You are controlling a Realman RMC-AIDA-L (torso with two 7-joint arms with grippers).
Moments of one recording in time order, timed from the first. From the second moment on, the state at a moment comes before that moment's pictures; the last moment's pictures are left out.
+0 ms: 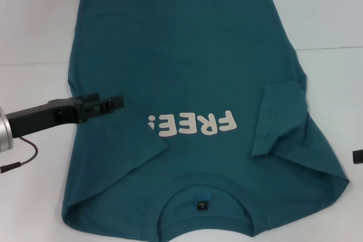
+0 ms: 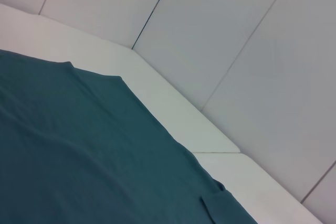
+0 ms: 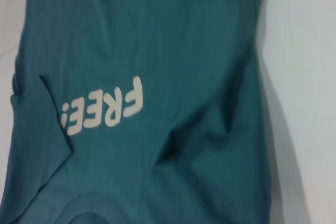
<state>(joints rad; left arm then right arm) -0.54 -2.11 0.69 0.78 1.93 1.38 -1.88 0.45 1.88 -0.57 -0.94 -2.40 -1.71 2.57</state>
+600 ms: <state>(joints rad) -0.54 -2.12 0.69 0.78 1.93 1.34 -1.85 0.50 1.84 -0.57 -0.78 -2.45 -1.64 2.59</state>
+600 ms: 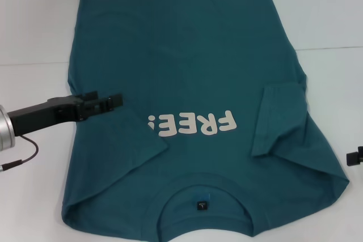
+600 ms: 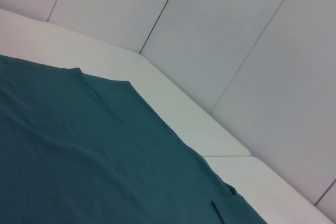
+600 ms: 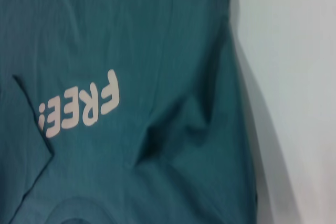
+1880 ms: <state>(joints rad) -0.55 -2.12 0.68 0.77 1.93 1.31 -1.84 0.56 1.85 -0.60 -0.61 -2.45 -1.49 2.58</state>
